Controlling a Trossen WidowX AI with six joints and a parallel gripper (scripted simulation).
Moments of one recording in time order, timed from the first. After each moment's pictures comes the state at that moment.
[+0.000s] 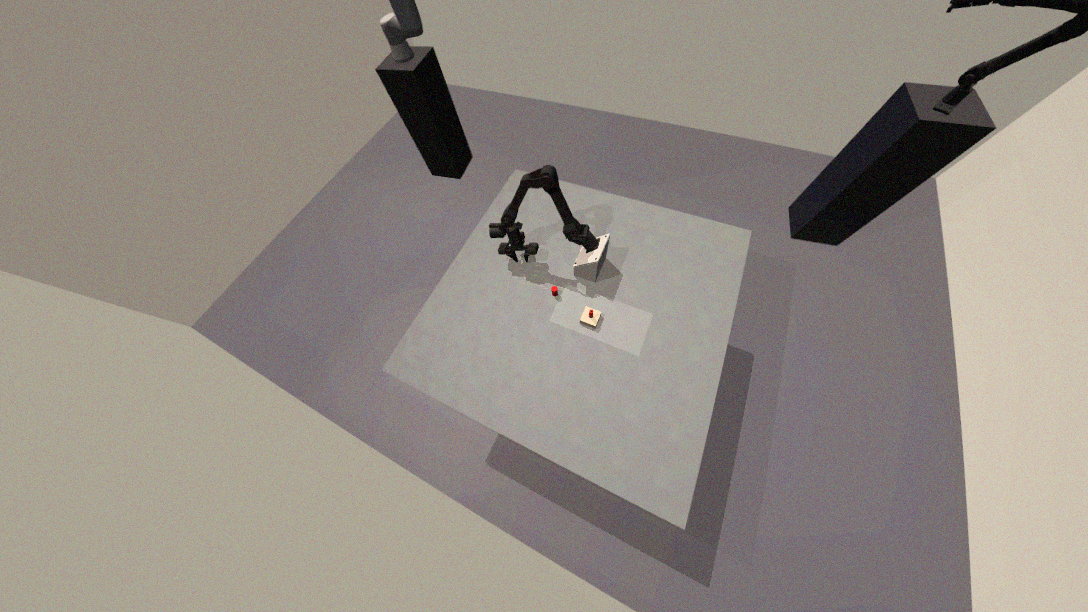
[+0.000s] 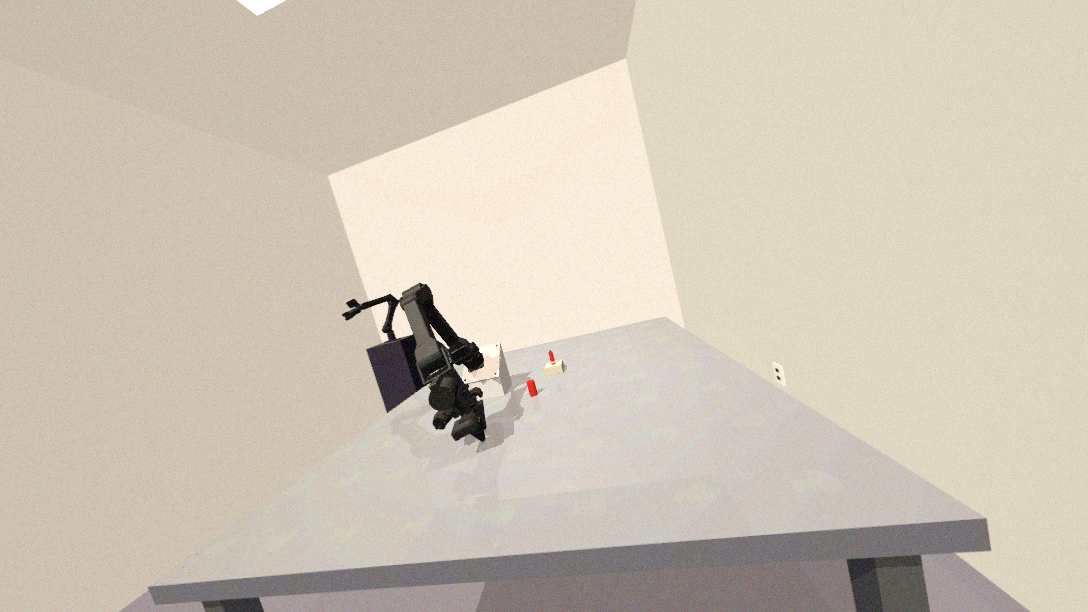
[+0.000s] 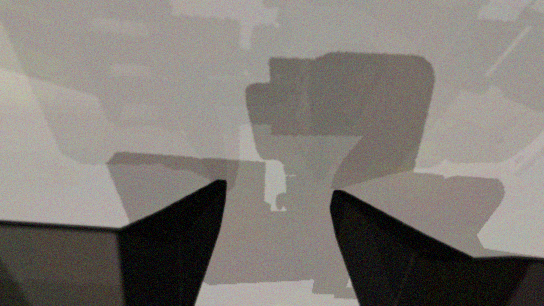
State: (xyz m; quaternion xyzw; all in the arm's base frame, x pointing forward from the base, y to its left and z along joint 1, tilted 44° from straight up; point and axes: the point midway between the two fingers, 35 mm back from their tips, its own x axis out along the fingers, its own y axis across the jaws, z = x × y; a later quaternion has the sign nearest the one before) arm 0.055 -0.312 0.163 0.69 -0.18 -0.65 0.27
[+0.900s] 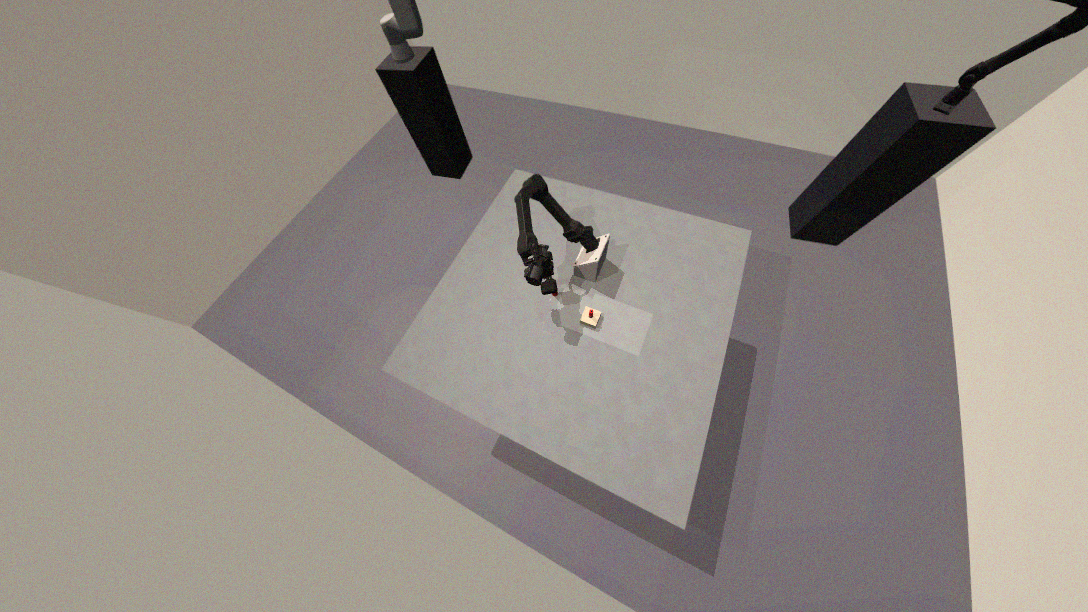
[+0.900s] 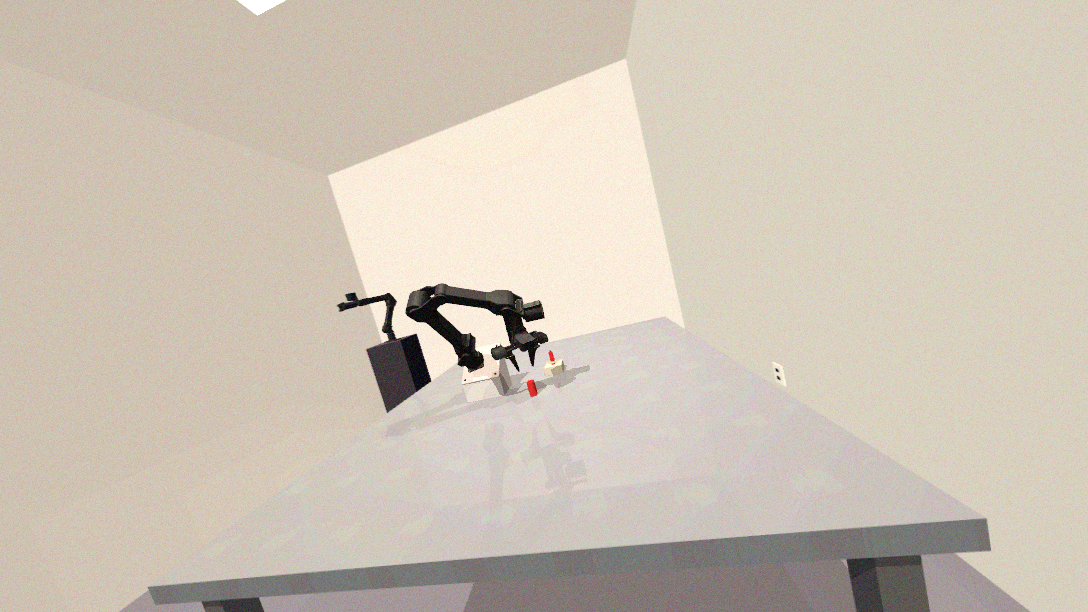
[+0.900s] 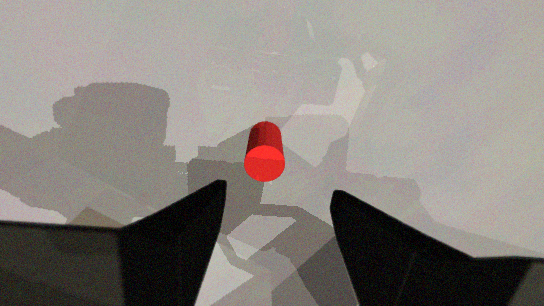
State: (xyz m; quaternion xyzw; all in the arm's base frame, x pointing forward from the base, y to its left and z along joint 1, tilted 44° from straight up) arm 0.205 -0.122 0.084 0.18 0.46 -0.61 0.63
